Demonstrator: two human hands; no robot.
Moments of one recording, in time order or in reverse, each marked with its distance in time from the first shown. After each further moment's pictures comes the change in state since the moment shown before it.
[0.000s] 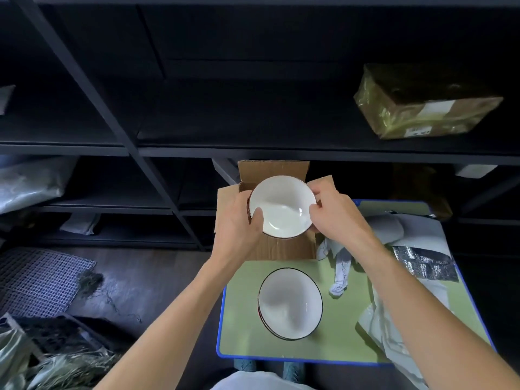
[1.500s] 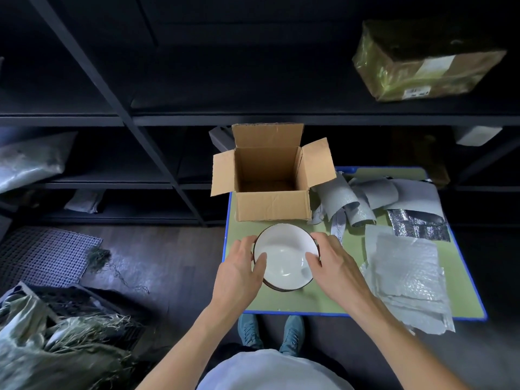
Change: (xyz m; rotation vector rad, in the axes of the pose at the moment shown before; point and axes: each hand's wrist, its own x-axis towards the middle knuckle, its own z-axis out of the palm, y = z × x) left_hand -0.134 -0.054 0.037 0.274 -0.164 -0.154; right_hand -0.128 0.085 0.082 -0.101 -0.054 0.013
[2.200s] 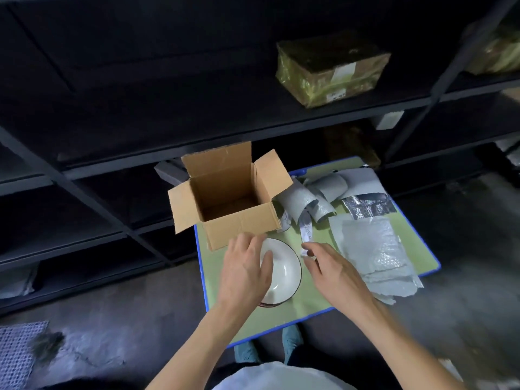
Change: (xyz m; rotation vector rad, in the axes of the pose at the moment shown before) left_hand 0.032 0.042 -0.012 0.073 0.006 0.592; right_hand -0.027 0.007 -0.003 0.040 0.171 0.150
